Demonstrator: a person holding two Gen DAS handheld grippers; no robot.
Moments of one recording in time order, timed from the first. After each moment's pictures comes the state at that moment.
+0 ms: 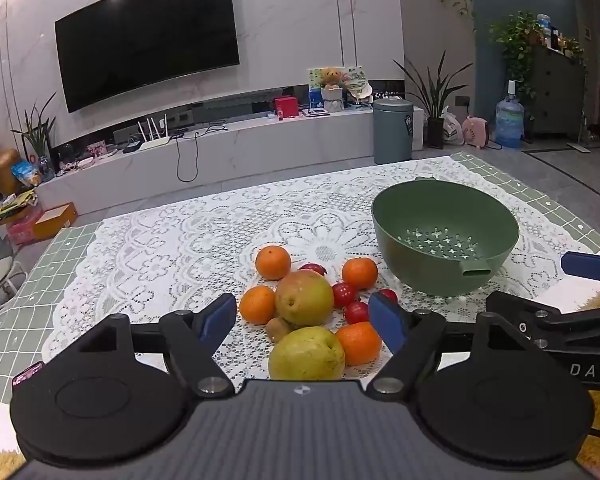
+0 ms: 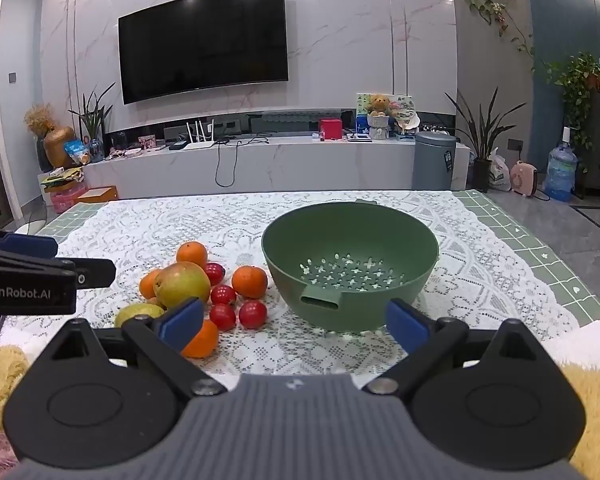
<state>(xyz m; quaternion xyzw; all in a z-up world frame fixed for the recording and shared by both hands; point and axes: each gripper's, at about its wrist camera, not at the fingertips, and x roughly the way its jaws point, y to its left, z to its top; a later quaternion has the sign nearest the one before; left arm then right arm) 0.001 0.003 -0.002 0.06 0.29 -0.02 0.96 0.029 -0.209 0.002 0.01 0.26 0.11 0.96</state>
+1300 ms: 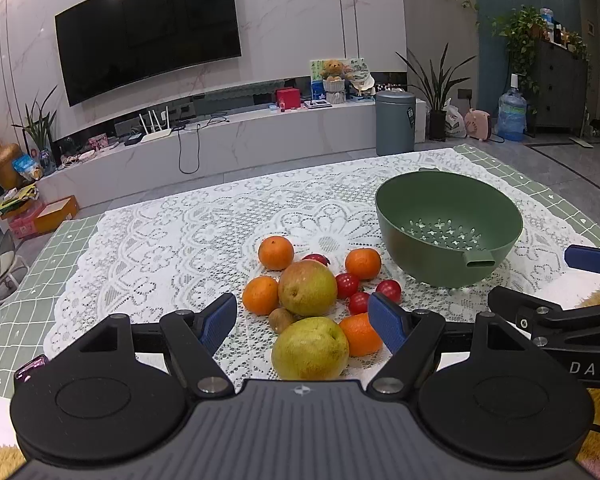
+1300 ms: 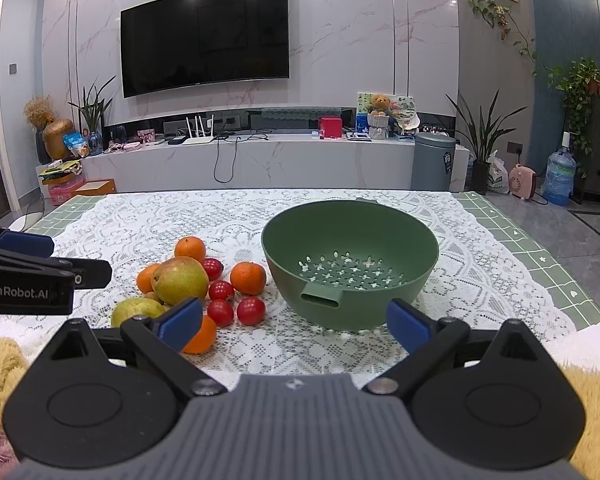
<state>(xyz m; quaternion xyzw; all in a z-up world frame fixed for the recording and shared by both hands) 0.001 0.005 -0.004 0.06 0.30 -0.02 0.95 0.028 -0.206 0.002 0.00 0.26 0.11 0.96</state>
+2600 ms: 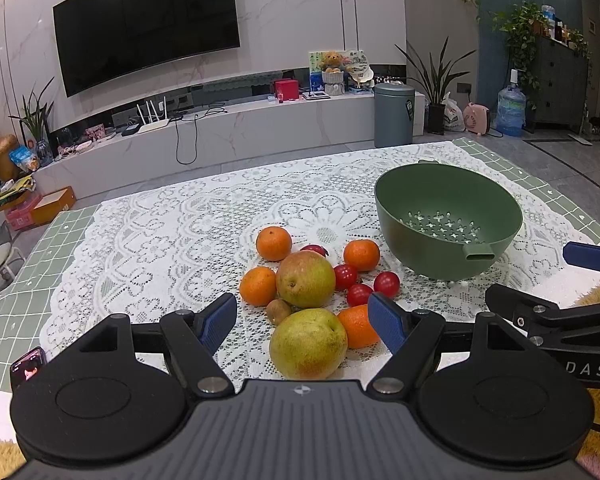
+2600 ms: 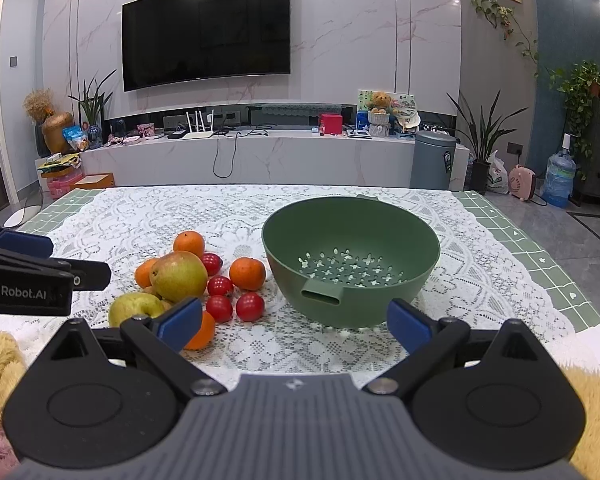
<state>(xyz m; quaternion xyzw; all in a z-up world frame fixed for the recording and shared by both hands) 0.002 0.004 -0.008 0.06 0.31 -0.02 0.95 0.028 -0.205 -0.001 -0.01 0.27 0.10 0.96</state>
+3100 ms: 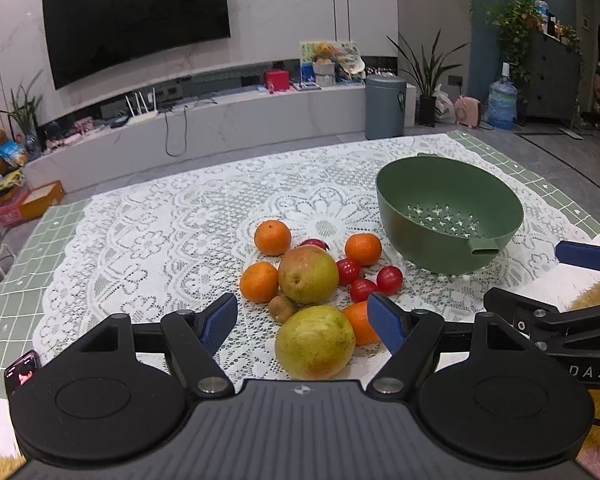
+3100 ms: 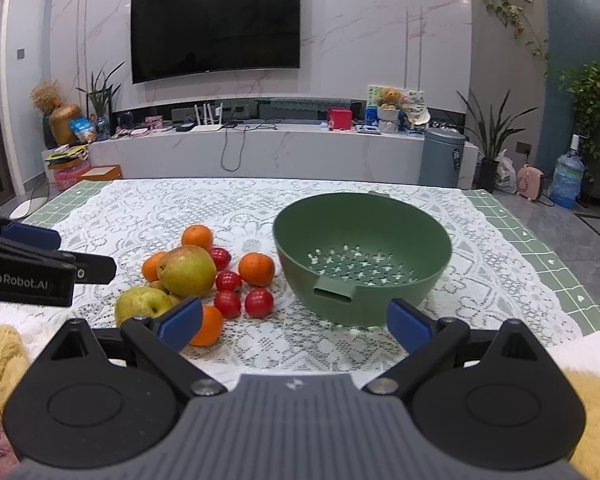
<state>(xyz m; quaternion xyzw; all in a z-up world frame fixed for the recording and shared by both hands) 0.013 0.020 -0.010 0.05 0.33 -0.04 0.94 0.034 -0.197 -0.003 -0.02 0.28 0.12 0.95</state>
